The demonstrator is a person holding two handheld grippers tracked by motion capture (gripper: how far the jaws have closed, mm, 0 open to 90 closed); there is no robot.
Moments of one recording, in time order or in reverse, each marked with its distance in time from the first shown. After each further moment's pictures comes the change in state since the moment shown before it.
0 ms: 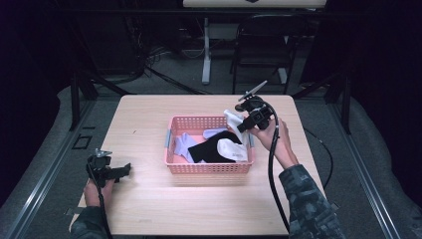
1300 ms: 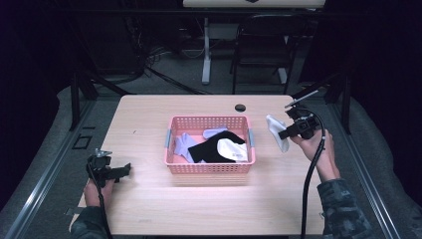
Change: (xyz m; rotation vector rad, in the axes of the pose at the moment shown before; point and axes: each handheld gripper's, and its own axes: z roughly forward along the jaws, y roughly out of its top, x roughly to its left) left arm 0.000 0.000 0.000 -0.001 0.000 -0.001; right arm -0.079 -0.084 -0.039 -0.009 -0.086 0.174
